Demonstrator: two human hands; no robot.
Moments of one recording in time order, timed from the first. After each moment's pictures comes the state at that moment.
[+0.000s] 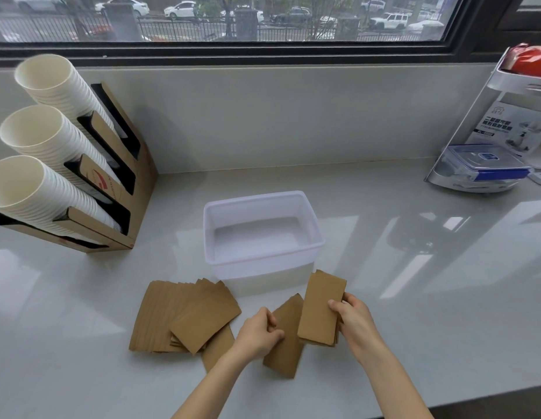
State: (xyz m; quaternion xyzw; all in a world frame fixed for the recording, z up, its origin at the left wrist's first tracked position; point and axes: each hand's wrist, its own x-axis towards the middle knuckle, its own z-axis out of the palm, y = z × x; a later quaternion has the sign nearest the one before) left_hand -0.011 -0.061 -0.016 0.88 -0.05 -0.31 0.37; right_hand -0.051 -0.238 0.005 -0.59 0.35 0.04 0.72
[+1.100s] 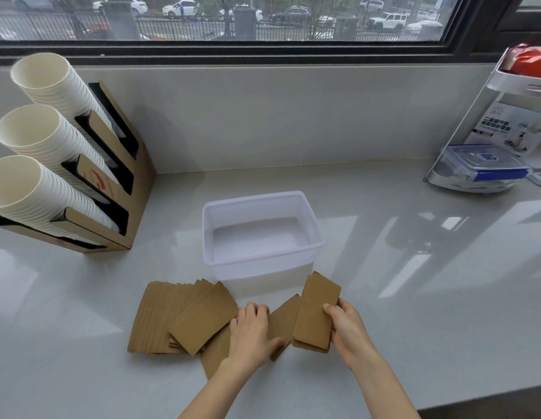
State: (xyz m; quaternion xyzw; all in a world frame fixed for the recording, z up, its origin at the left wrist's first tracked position) left_hand -0.015 -0.062 -0.032 0.96 -0.13 -0.16 0.17; right_hand -0.054 -0.221 0.006 -0.53 0.36 0.06 0.77
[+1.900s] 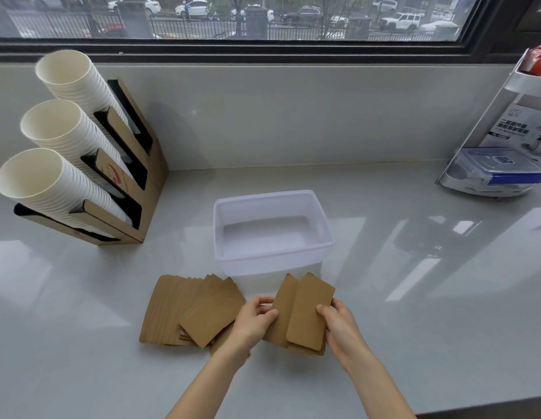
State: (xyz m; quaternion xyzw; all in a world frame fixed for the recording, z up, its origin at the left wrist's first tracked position) left_hand -0.010 -0.044 -0.007 0.74 0.07 -0.27 0.62; right_hand -0.050 -0.198 0.007 -0.55 0.34 0.08 0.75
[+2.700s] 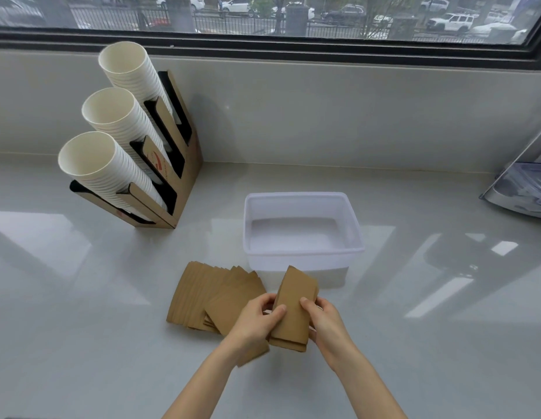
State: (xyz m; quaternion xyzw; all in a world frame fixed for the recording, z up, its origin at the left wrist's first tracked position) left_hand -0.016 -0.013 0.009 0.77 0.01 -0.24 0.59; right_hand -0.034 -0.149 0.013 -0.57 0.27 0.16 0.76
